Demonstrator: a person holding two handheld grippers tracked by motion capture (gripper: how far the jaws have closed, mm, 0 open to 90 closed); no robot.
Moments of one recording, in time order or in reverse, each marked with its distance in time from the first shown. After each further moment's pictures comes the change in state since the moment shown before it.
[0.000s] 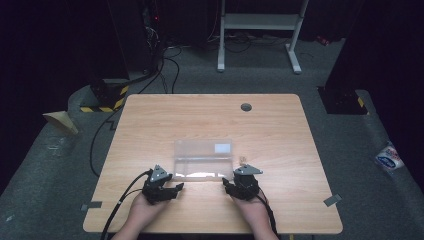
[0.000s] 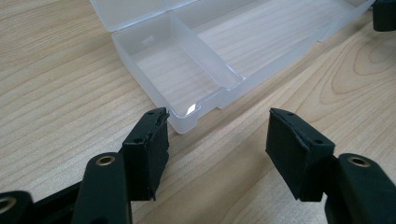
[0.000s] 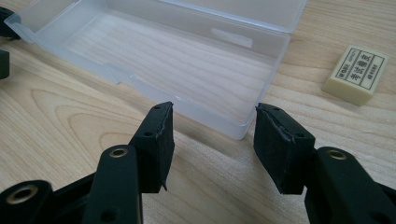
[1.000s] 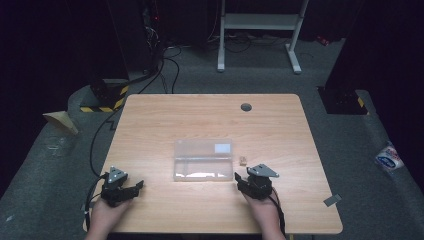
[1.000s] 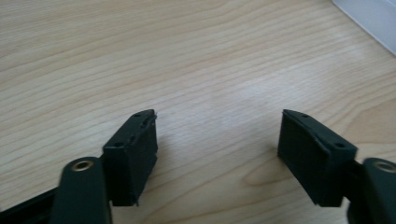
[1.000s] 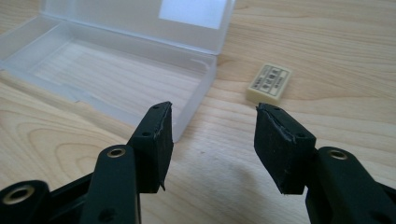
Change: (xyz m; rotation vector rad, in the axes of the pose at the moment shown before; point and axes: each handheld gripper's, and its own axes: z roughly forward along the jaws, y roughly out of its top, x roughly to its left) left arm 0.085 -0.053 -0.063 0.005 0.270 -0.137; right arm -0.029 -0.009 -0.021 -0.128 -0.084 0.030
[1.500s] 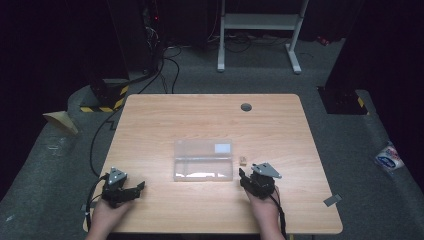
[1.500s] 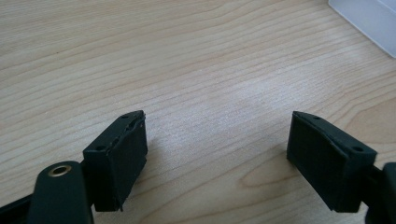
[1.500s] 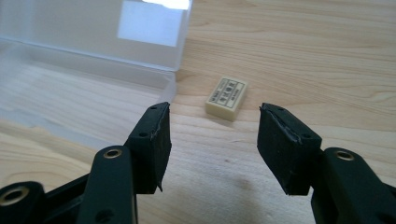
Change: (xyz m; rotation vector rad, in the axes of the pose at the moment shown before) left arm -0.003 -0.001 0.002 -0.006 -0.018 0.001; right arm -0.003 0.001 0.002 -0.042 -0.123 0.027
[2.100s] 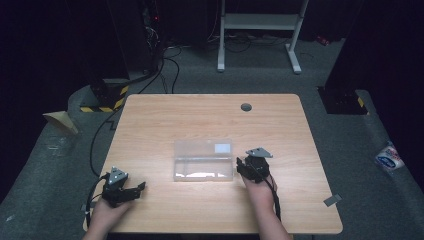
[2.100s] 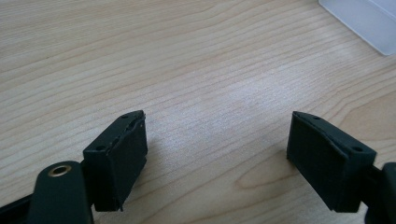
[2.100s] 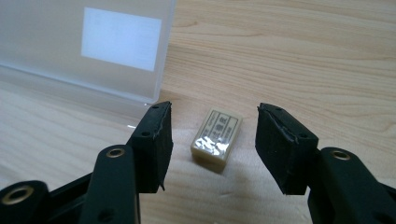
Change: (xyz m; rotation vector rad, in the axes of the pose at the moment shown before) left arm 0.001 0.001 0.001 0.001 -0.021 0.024; right arm -0.006 0.036 0.037 0.115 -0.020 -0.002
